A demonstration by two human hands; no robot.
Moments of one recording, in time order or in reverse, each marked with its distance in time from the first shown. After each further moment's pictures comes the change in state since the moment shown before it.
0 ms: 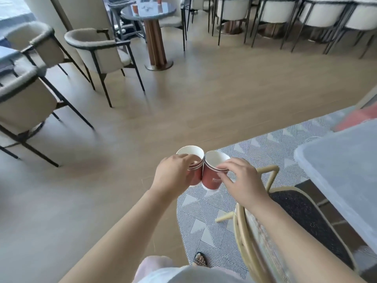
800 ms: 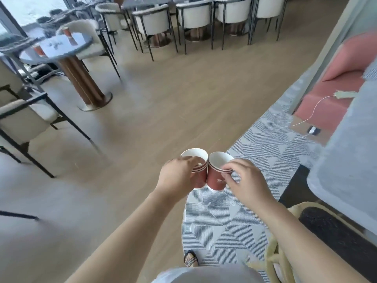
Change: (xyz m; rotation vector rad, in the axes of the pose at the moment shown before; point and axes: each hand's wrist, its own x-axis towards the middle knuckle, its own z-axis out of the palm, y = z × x) left_hand 0.355 -0.060 0.024 -0.034 -0.218 0.380; right_hand 0.257 0.113 0.035 -0.108 0.261 0.351
